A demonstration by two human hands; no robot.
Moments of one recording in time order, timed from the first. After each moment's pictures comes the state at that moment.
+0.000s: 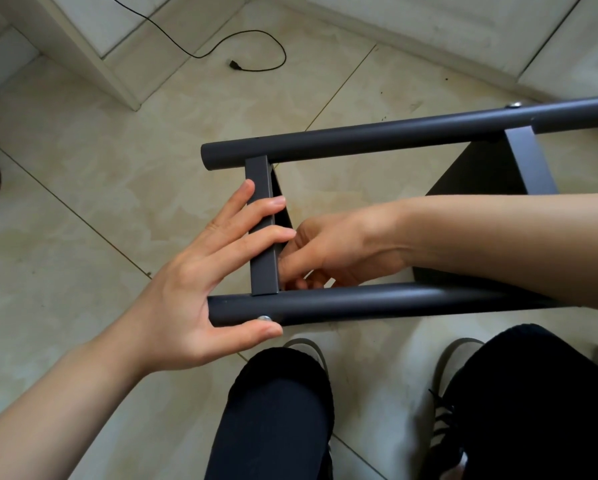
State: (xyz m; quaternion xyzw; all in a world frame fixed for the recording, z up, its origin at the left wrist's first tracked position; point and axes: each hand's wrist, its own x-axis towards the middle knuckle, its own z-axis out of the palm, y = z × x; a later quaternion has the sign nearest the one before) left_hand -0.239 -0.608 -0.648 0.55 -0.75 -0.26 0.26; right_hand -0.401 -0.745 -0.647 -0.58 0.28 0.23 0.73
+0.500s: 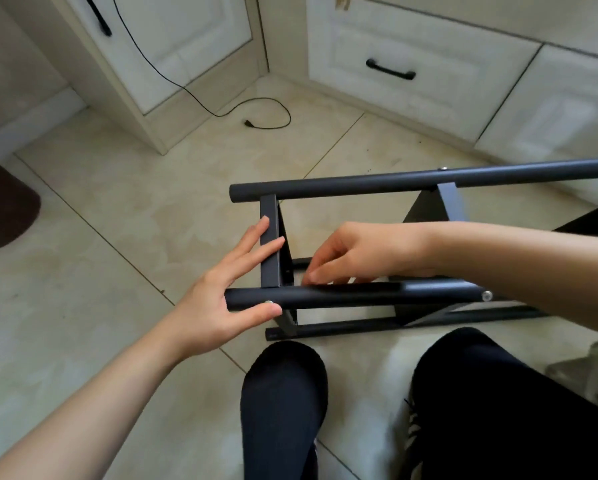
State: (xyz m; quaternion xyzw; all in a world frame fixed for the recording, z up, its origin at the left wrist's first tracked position) left_hand -0.253 -0.586 -0.641 0.62 -0.63 -0.35 0.32; right_hand -0.447 -0.743 -0.598 -0.76 0.31 0.17 0.55
